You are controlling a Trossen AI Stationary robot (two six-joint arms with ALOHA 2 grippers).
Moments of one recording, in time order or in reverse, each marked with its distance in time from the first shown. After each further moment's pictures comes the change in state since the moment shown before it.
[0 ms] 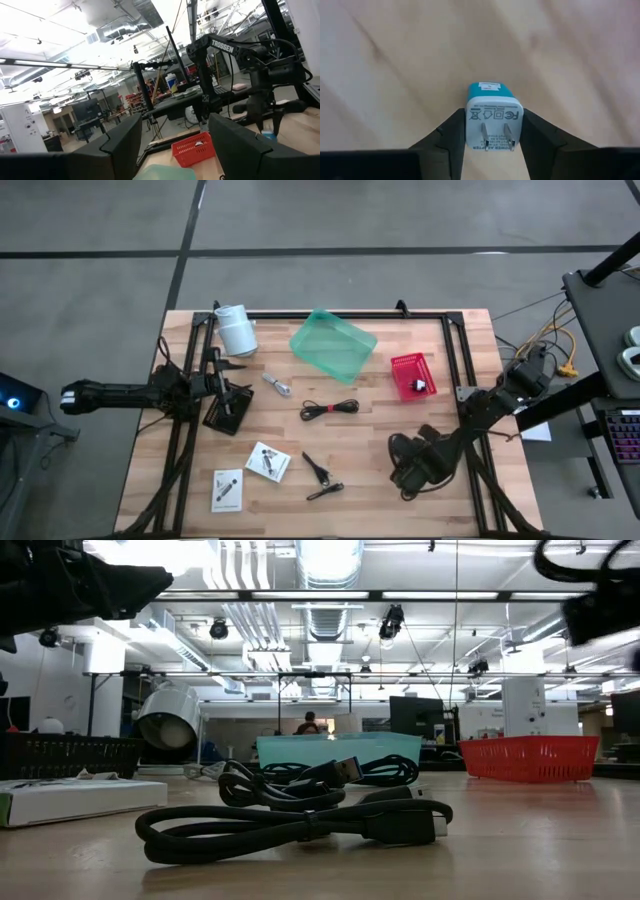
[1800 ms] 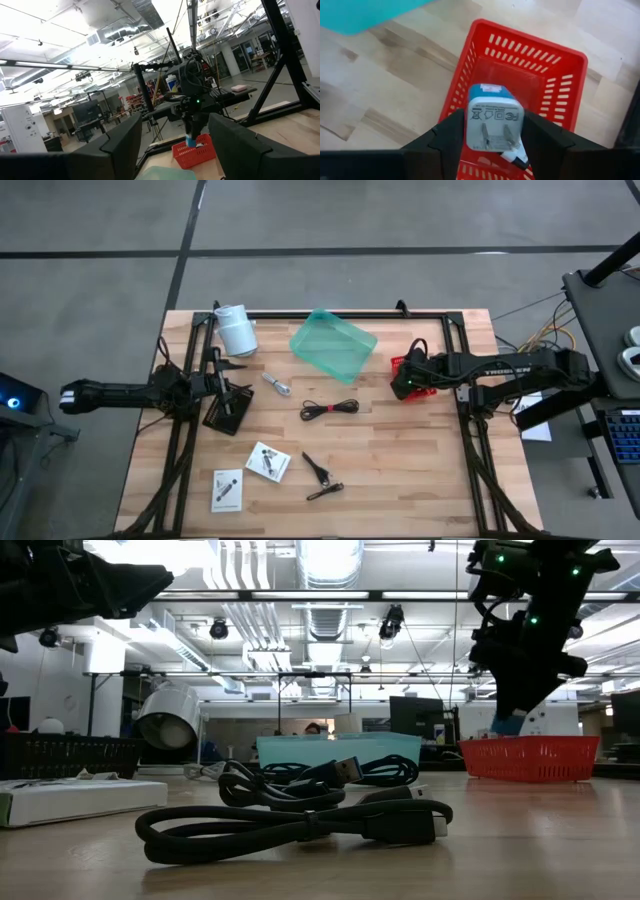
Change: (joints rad) left arm 0.000 0.016 -0.001 0.023 0.000 -0.001; right arm -0.817 -0.532 -0.276 0.028 0.172 -0.448
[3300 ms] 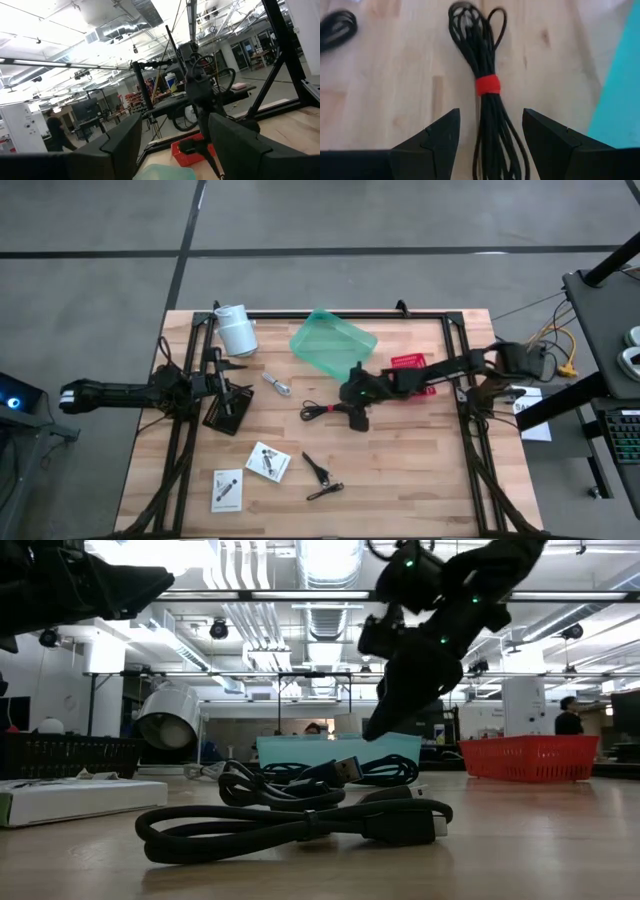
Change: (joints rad) left arm 0.000 0.008 0.000 -0.004 0.000 0.000; right arm 0.087 0.552 0.196 0.780 -0.419 -0.852
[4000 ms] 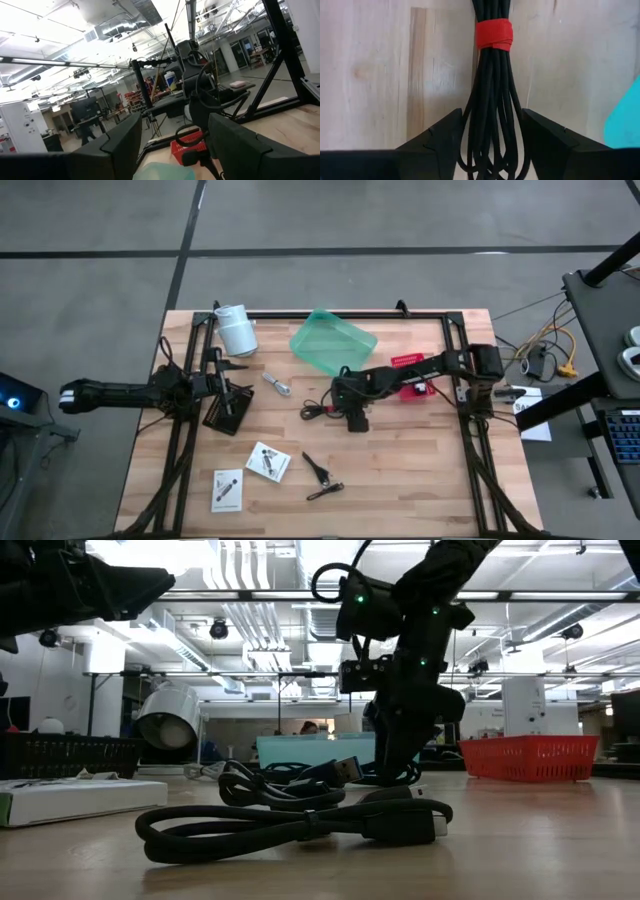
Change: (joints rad) left arm 0.000 0.009 0.000 0.001 0.000 0.000; right arm -0.001 0.200 0.253 -0.401 0.011 -0.111
